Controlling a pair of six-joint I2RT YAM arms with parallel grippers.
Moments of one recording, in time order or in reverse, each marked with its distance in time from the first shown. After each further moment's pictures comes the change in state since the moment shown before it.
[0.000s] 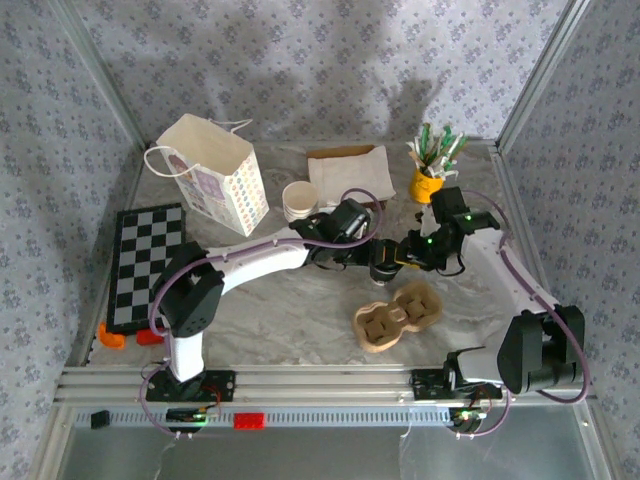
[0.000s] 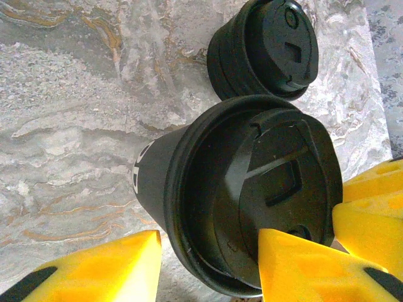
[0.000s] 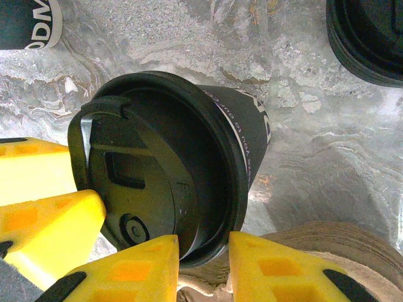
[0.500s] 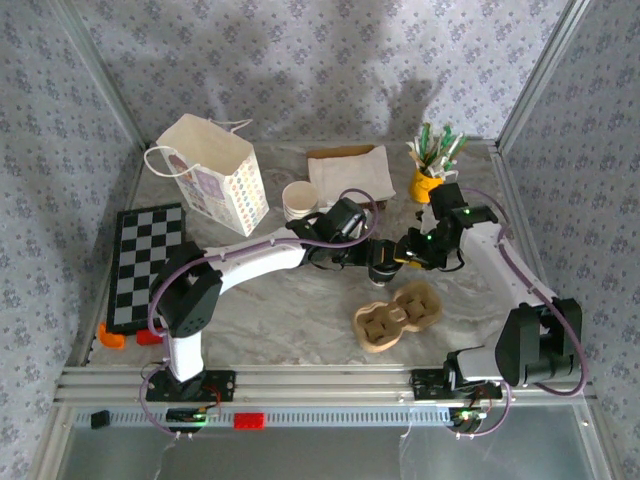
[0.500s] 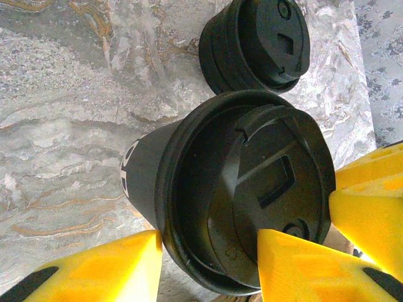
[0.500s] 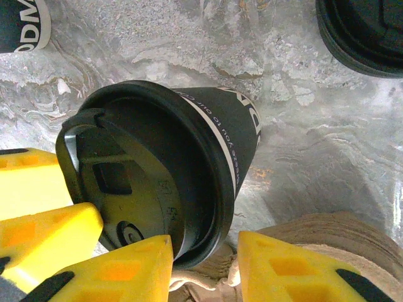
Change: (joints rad) left arm 0.020 -0.013 -0.030 0.032 0.069 -0.008; right arm 0.000 0.029 0.056 -0.048 0.008 0.026
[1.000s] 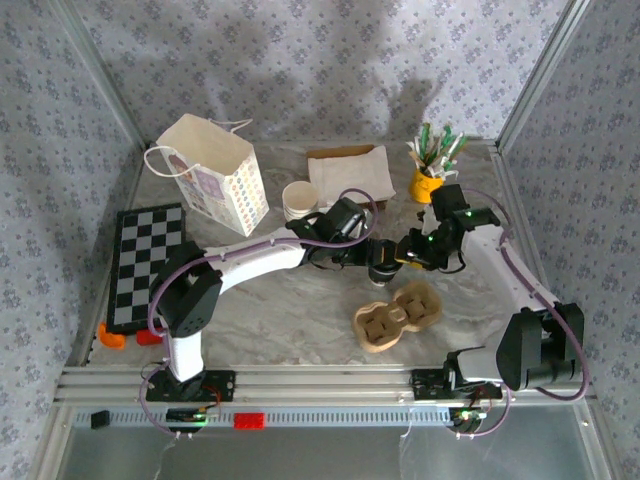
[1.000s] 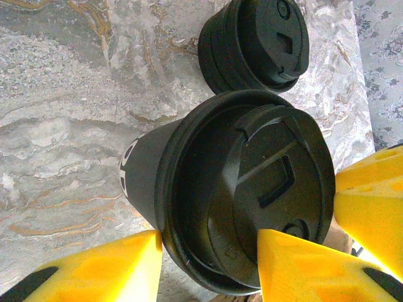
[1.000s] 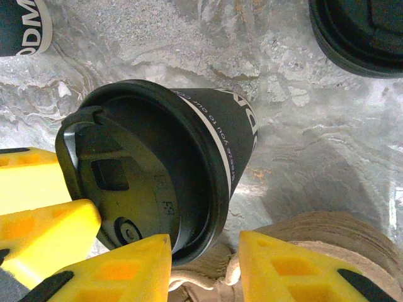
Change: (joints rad) left arm 0.000 0.000 -0.003 0.005 0.008 -0.003; right arm 0.000 -0.023 -0.010 0.004 0.005 0.005
